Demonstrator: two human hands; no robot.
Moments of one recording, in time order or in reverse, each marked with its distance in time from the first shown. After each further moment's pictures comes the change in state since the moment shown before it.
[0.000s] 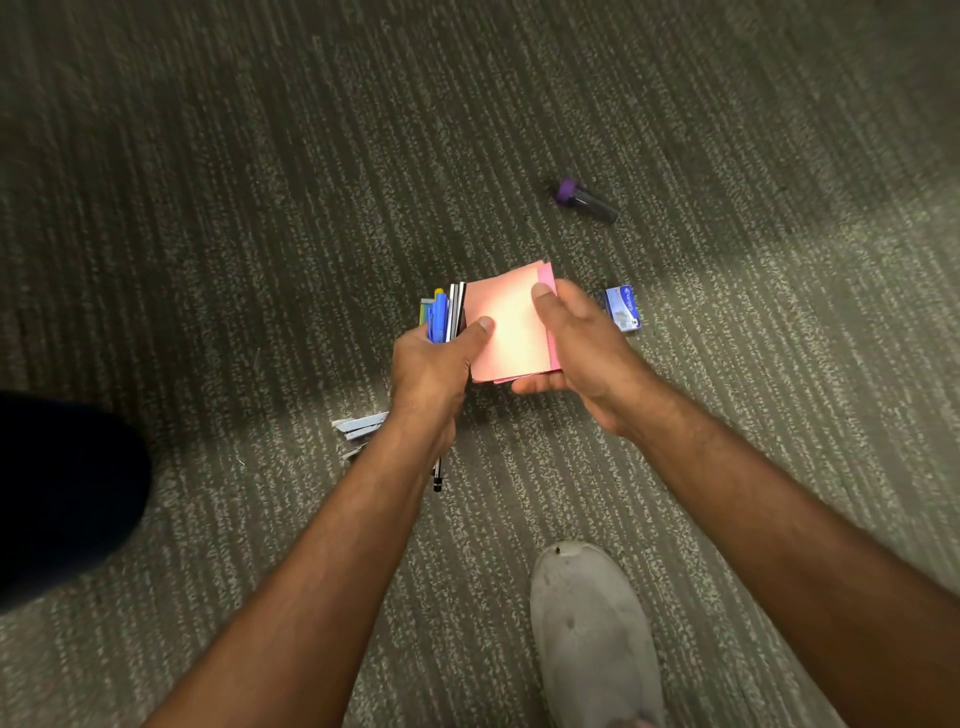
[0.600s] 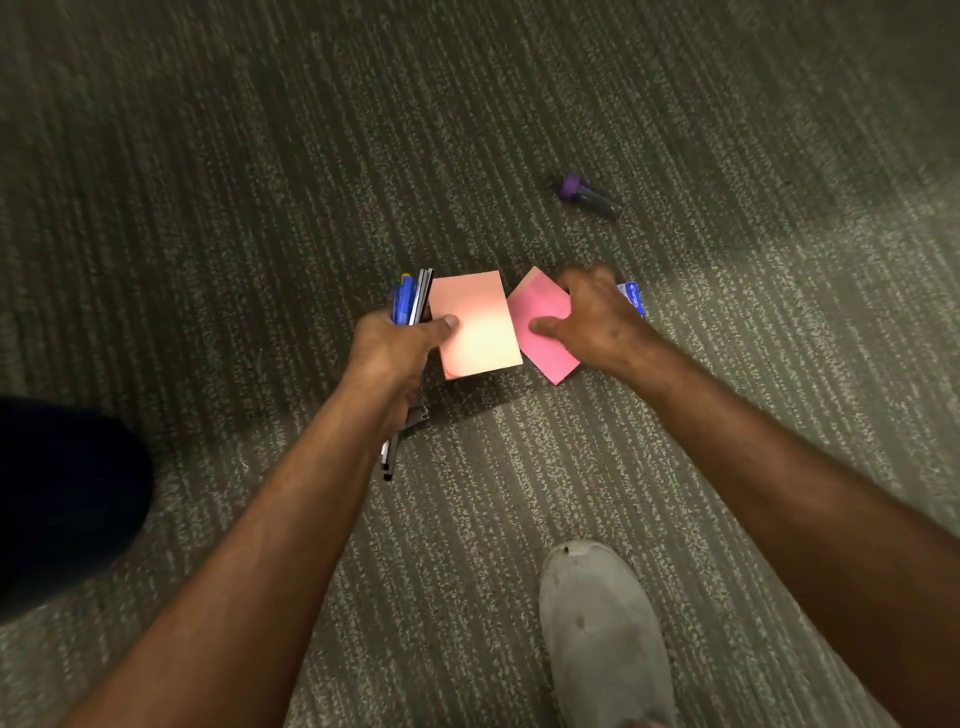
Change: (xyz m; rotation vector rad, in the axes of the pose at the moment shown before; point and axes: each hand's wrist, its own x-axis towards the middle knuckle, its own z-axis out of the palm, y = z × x) left_hand 0.024 0.023 -0.039 0.251 -0.033 -0.113; right_hand 0.057 0.006 -0.024 -0.975 0.148 -0.113
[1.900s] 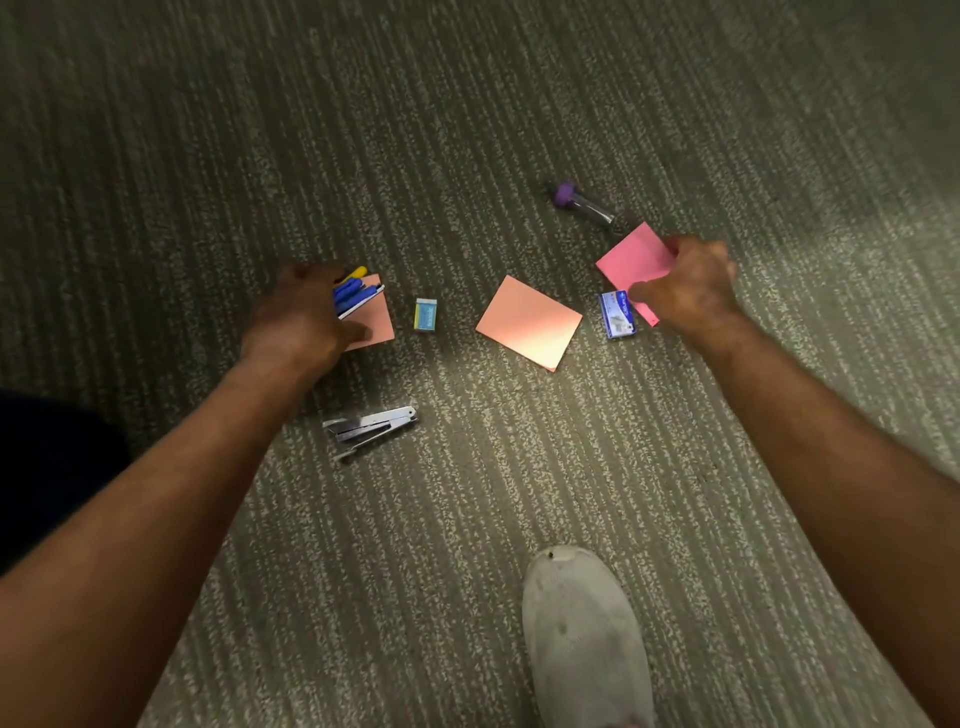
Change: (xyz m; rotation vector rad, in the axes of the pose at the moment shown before) left_hand 0.061 0.007 -0.069 1.103 0.172 0.377; right_hand 0.034 0.067 -0.058 -0.006 0.321 0.260
